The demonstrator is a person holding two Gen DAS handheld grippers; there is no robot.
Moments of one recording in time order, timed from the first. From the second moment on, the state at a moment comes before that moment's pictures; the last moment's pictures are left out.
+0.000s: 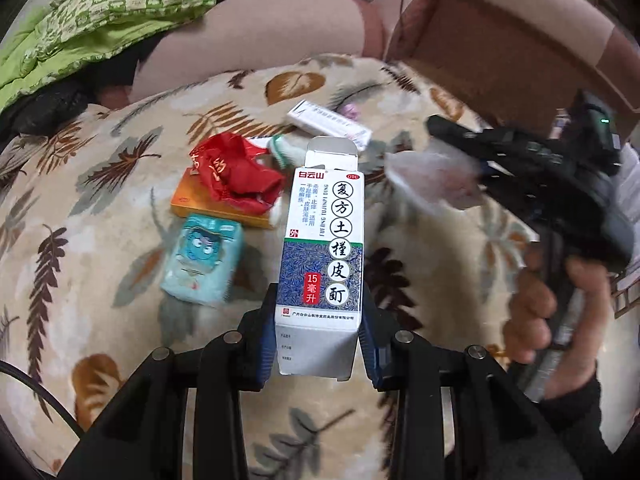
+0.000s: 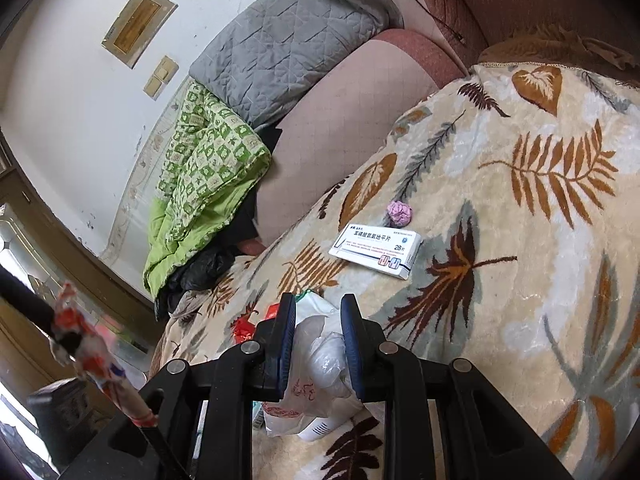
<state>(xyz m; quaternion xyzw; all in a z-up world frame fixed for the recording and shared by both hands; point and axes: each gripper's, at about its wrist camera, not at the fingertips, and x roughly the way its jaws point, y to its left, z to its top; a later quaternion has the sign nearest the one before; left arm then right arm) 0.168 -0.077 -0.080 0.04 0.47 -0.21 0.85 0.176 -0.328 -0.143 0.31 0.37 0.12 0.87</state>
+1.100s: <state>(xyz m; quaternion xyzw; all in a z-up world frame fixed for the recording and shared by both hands) -0.053 -0.115 0.055 -0.01 0.31 -0.29 0.91 -0.099 -0.347 0.057 0.26 0.23 0.07 0.94</state>
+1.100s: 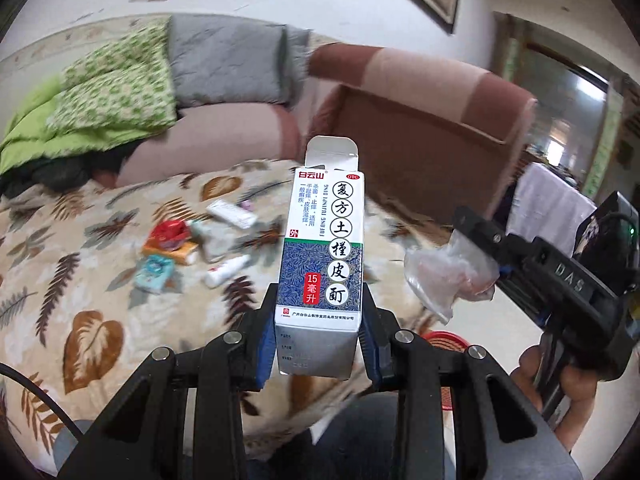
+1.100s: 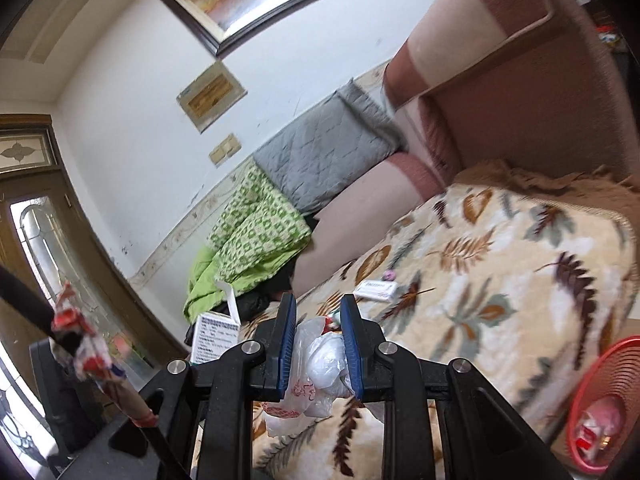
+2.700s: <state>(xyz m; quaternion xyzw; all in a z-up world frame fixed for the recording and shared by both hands) -0.103 -0.329 0.007 0.07 0.39 -0.48 0.78 -0.234 -0.534 0.042 0.30 0.22 -0.23 0.90</state>
